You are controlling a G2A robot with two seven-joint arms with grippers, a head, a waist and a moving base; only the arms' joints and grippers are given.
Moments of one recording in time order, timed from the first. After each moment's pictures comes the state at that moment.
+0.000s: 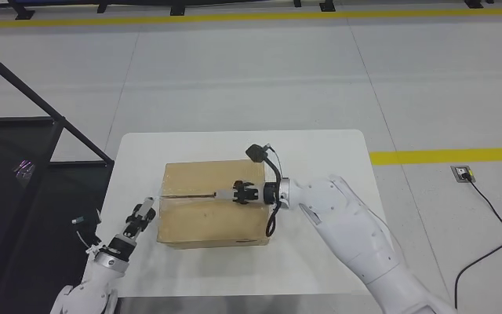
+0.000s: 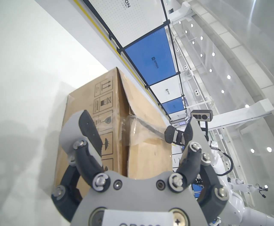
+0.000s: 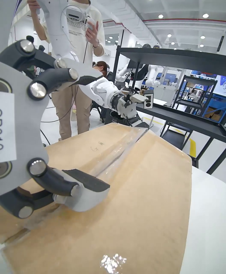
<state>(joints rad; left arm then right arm) 1.42 -1.14 -1.65 -1.57 0.05 -0.43 -0.28 -0.48 -1.44 0.88 -1.04 -0.02 -0.32 0.91</state>
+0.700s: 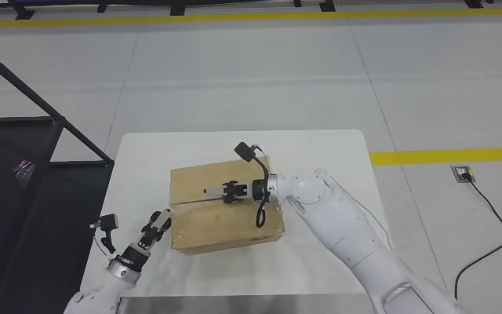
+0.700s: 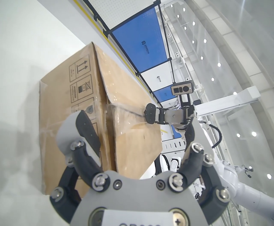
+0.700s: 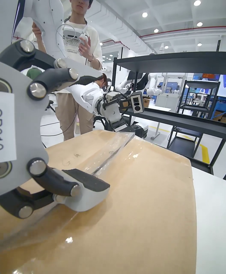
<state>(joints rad) 1.48 -1.14 -1.60 -1.65 0.03 -0.46 -0.32 -0.35 -1.53 0.77 -0.77 0.16 -0.38 0.94</state>
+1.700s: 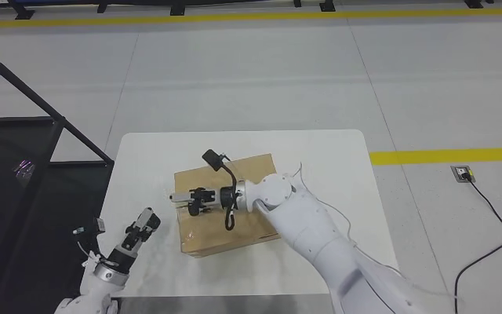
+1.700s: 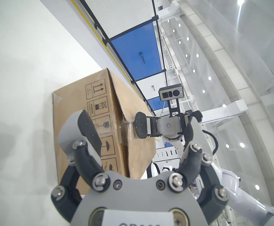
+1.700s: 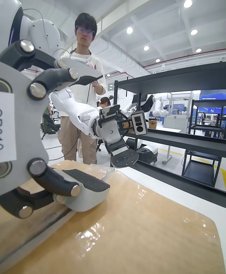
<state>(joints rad) 1.49 -1.14 -1.68 -1.61 -0.10 -0.48 -0.34 -0.21 -1.80 0.63 -0.34 0.44 -0.50 1.01</state>
